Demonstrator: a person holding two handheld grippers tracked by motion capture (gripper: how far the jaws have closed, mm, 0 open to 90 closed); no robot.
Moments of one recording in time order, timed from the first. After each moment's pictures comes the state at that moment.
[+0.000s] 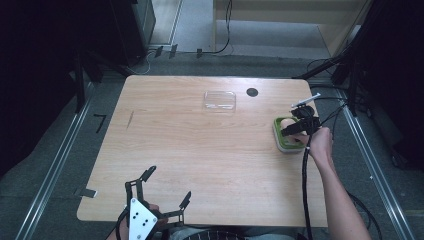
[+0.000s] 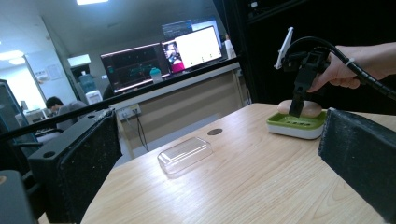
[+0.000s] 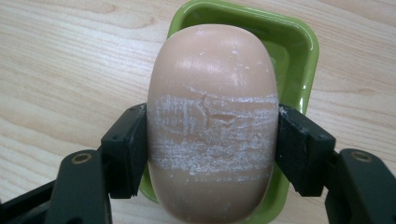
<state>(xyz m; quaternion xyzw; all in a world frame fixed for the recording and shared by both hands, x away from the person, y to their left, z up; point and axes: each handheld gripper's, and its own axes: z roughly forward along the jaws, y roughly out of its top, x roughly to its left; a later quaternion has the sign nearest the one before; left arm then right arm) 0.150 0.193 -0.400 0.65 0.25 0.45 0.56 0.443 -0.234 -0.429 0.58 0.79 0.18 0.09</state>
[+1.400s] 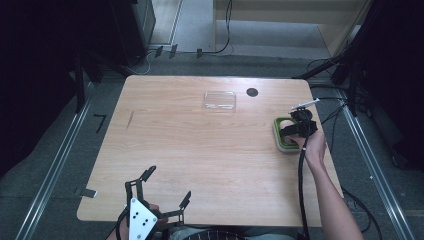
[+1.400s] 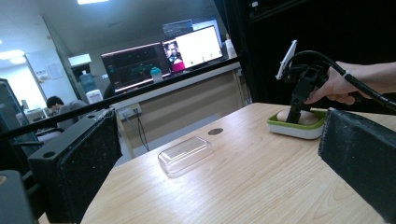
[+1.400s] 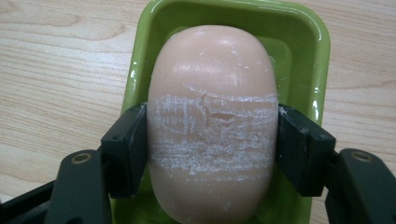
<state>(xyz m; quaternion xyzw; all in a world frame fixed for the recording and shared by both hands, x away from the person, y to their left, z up) 0.150 0.193 -0.400 0.65 0.25 0.45 0.56 0.452 -0.236 -0.458 0.62 0.75 0.19 0.10</state>
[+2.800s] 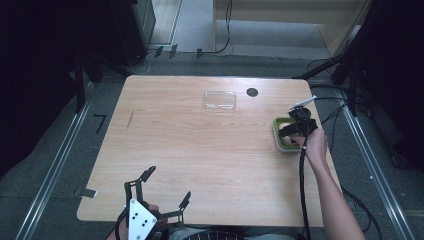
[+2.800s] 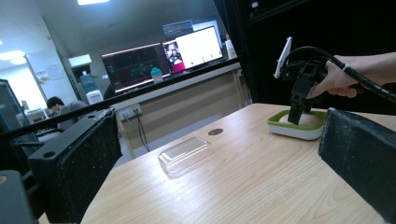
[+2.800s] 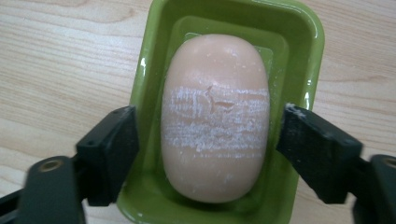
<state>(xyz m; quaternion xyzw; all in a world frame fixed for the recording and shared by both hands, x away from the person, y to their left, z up) 0.149 0.194 -0.400 0.64 0.25 0.45 0.56 0.449 -0.229 -0.445 0.61 0.77 0.15 0.10</state>
